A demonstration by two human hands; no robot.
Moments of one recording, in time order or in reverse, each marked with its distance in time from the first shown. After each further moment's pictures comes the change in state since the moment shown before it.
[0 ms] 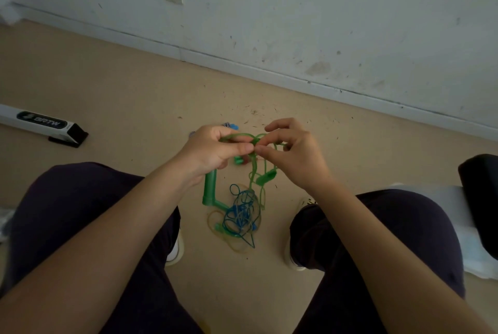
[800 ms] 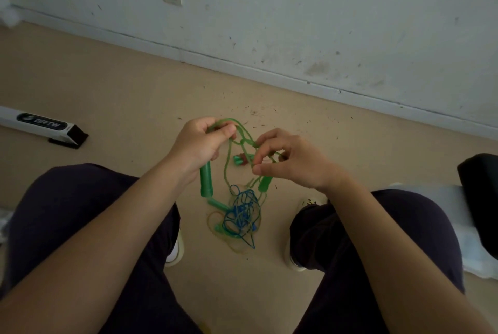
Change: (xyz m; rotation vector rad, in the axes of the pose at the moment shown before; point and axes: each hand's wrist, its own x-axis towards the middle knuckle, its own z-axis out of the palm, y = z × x) left_hand 0.006 -0.003 -0.010 -0.011 0.157 0.104; right_hand 0.002 -0.010 -0.020 -0.016 -0.388 0.048
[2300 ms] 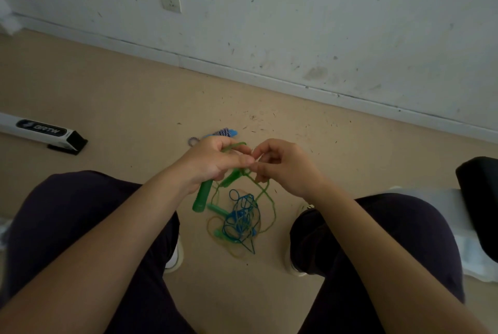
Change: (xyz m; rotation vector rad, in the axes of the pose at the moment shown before) left_hand -0.010 0.007 0.006 0.120 -0.260 -0.174; right_hand 0.005 0.009 0.021 0.164 0.129 0.071
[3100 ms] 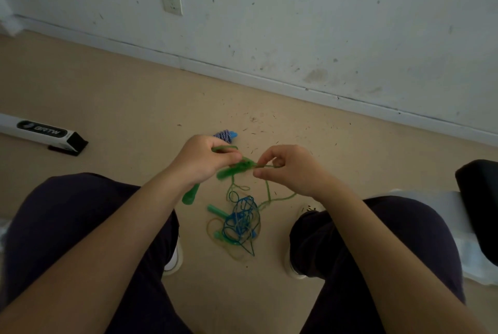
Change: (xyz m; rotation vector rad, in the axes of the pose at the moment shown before) left_hand 0.002 -0.003 -0.006 0.257 0.206 0.076; right_hand -0.003 -0.008 -0.015 -0.304 -0.033 0.072
